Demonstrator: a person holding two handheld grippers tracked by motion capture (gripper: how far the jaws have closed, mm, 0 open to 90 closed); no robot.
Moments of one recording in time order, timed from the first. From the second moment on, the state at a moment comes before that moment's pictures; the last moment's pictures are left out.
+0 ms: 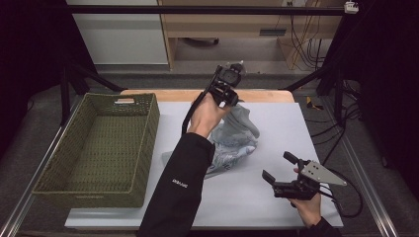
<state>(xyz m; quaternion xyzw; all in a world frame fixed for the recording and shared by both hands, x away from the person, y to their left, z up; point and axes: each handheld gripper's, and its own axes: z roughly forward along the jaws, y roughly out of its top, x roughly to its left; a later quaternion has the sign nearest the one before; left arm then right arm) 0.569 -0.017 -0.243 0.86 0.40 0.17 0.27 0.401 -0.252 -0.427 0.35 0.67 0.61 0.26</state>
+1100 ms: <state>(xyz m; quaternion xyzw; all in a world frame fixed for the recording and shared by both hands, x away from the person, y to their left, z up) 0.543 0.004 -0.284 0.84 0.39 0.19 0.33 0.399 -0.261 -0.423 0.36 0.65 0.62 0.27</state>
